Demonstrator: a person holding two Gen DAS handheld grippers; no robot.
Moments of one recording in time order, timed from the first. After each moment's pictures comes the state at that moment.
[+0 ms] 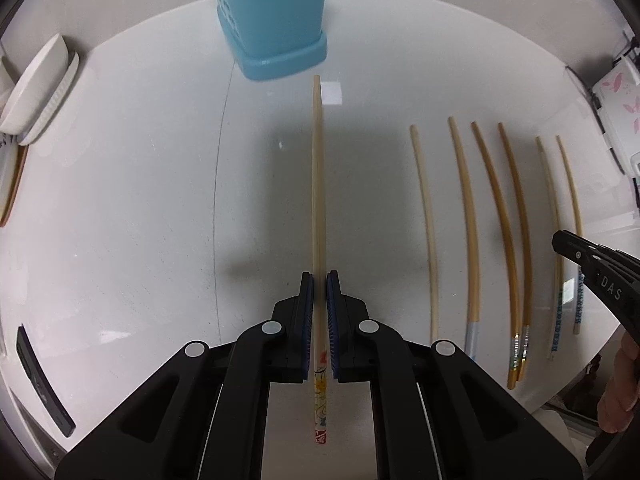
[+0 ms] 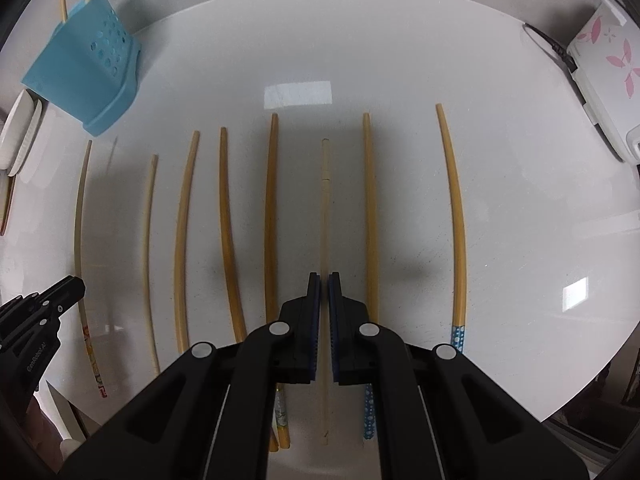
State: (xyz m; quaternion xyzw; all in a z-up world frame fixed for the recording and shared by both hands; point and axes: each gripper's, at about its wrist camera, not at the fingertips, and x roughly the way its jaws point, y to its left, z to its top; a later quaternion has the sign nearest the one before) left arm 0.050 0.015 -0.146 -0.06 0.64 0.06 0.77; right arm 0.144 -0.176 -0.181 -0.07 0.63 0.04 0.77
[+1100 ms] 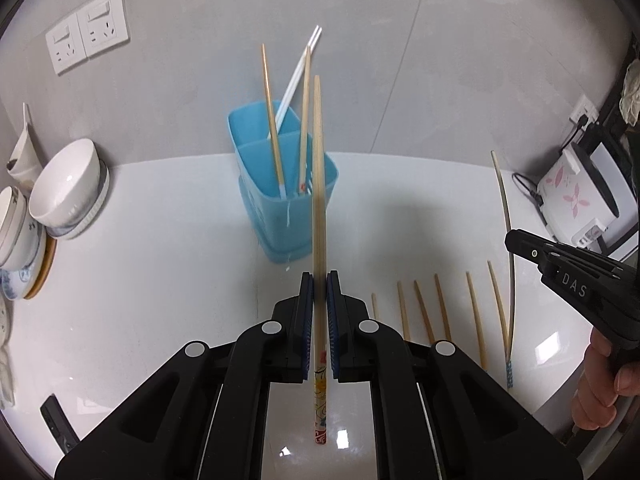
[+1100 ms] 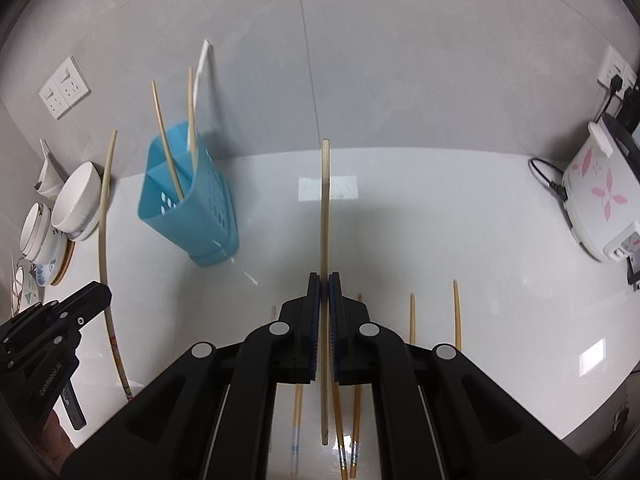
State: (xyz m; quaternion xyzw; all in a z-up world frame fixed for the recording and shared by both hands) left arm 0.073 0.048 -0.003 -0.08 0.48 0.03 0.87; right arm 0.163 -0.105 -0.036 -0.05 0.49 0.10 0.86
